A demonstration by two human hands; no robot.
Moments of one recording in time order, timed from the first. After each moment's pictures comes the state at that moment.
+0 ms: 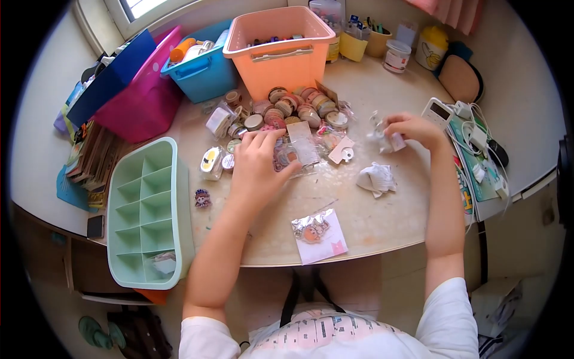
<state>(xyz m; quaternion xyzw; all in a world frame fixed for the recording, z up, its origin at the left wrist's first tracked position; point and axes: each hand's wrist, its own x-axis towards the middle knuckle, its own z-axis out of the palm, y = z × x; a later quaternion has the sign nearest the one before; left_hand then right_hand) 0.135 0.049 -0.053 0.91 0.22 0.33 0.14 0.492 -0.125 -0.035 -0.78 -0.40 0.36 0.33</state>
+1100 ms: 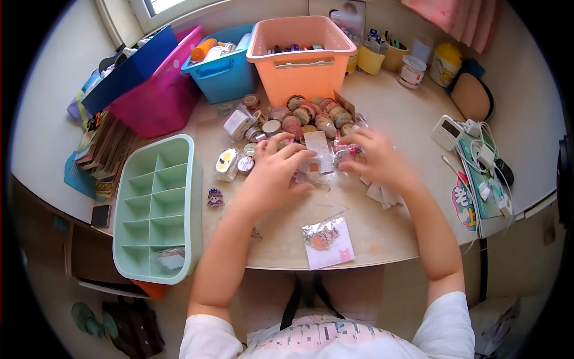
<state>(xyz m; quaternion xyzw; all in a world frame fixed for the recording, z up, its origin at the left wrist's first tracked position) 0.120 0.058 -0.040 0.97 0.13 0.20 0.09 0.360 -0.092 -0.039 -0.69 -0.66 0.03 0.31</state>
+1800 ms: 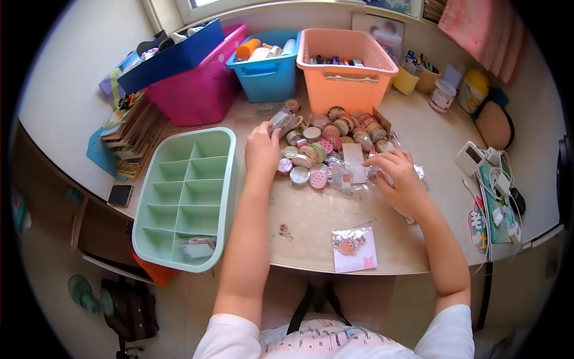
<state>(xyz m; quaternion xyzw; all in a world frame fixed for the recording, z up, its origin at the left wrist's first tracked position) 0.108 0.151 -0.069 0.76 0.47 0.41 0.17 0.328 -0.089 -0.032 -0.64 -0.70 -0.03 0.31</state>
